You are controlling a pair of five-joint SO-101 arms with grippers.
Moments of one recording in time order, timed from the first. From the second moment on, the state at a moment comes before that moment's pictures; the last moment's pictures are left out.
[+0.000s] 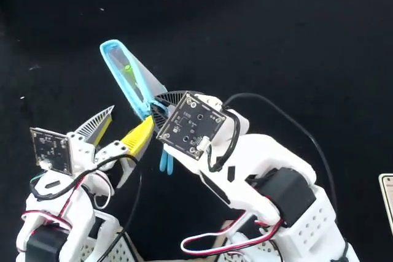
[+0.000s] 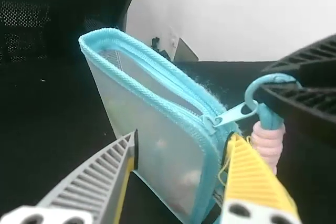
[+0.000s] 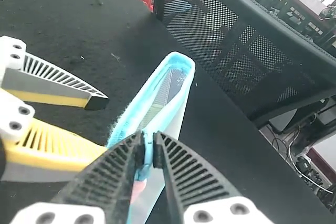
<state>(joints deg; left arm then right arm) 12.0 -103.7 61.2 60.5 7.3 -41.2 -56.4 25.9 62.1 23.8</state>
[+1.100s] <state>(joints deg) 14.2 -103.4 72.0 53.2 5.3 -41.2 -56.4 25.9 62.1 23.8</state>
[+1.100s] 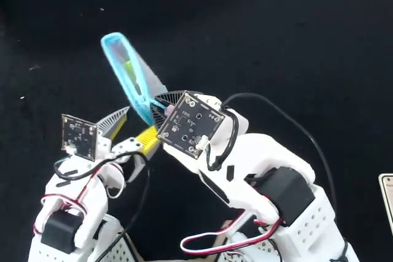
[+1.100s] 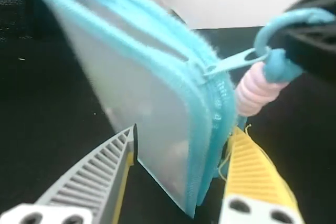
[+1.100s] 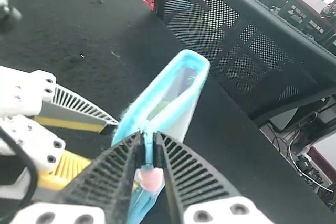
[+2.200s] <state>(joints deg) 12.1 -103.4 71.9 52.7 -2.2 -41.2 -56.1 28.0 62.7 23.7</state>
